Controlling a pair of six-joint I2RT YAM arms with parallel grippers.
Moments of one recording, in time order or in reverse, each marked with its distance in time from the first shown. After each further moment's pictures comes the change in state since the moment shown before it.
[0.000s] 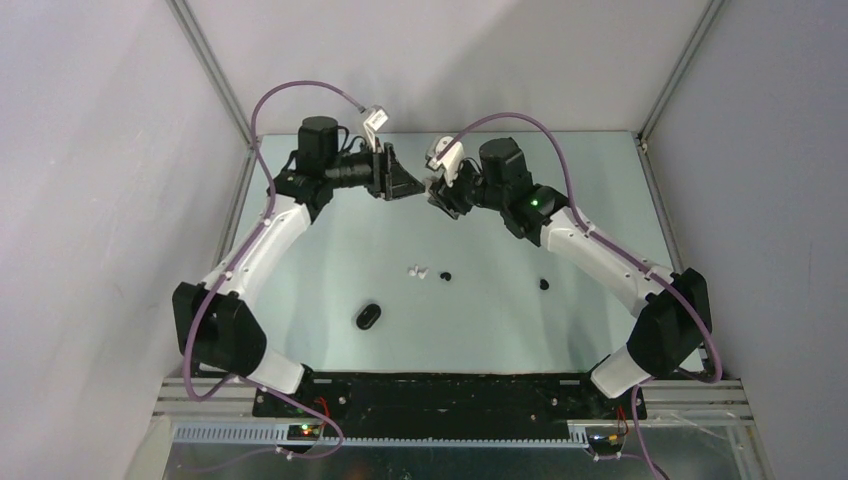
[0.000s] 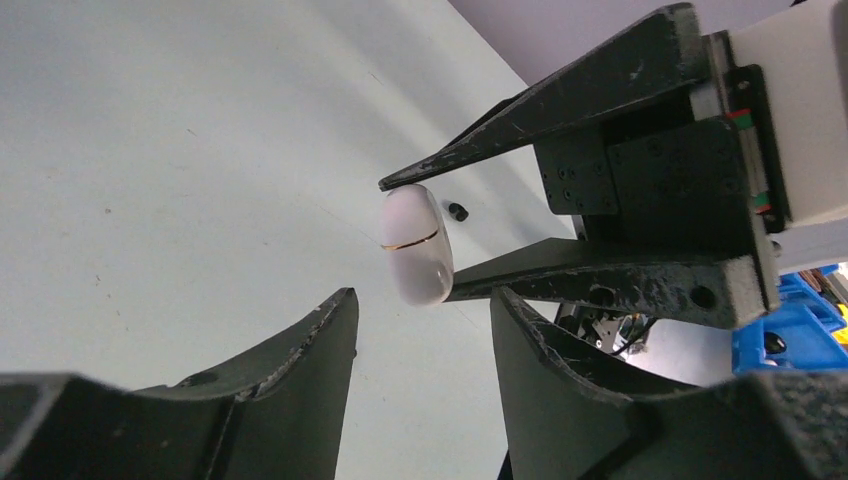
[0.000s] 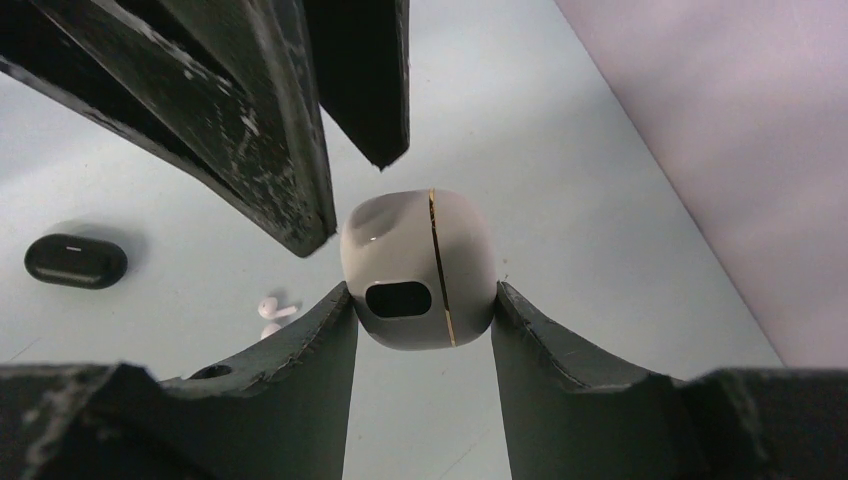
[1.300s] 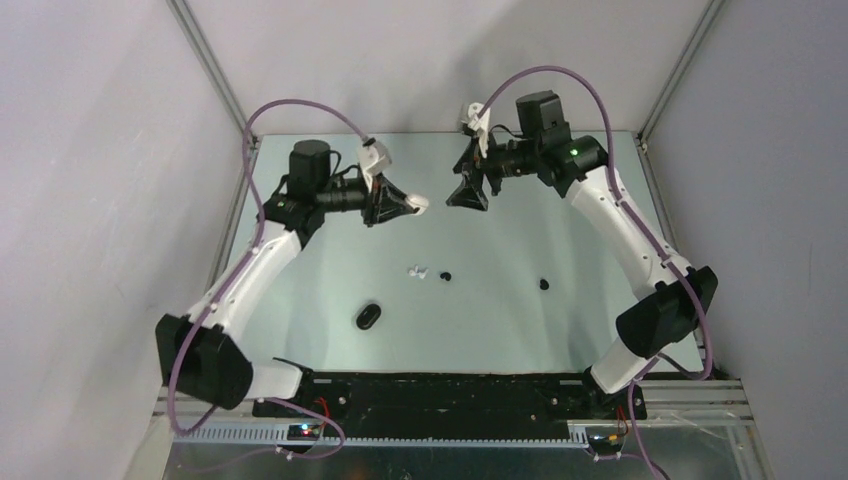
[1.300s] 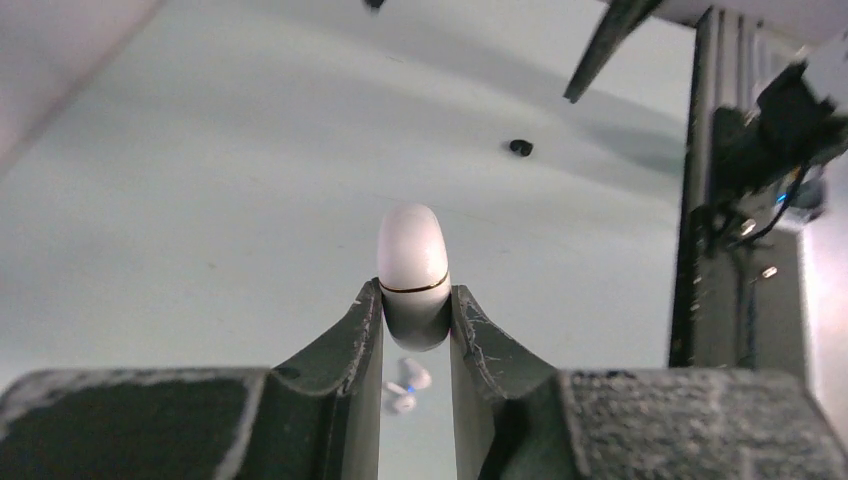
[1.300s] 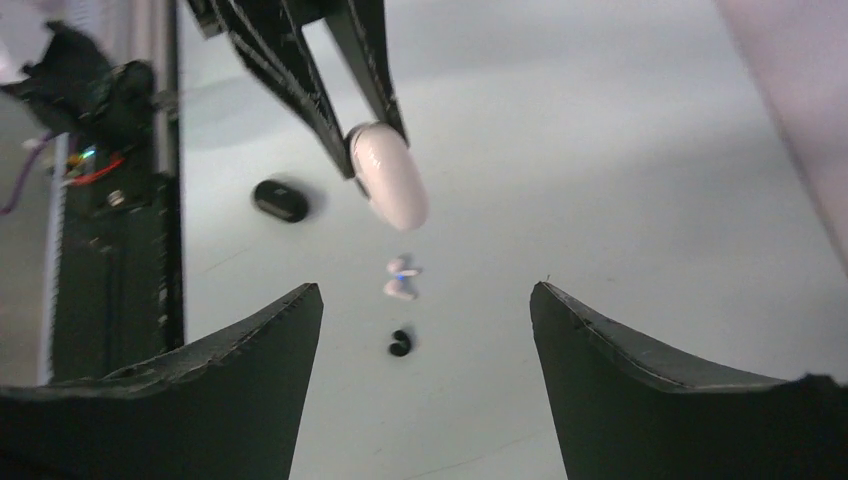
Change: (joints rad) left arm -0.008 -0.122 -0.154 0.000 0.063 0.442; right arm -0.187 0.087 0.388 -0.482 -0.506 -0.064
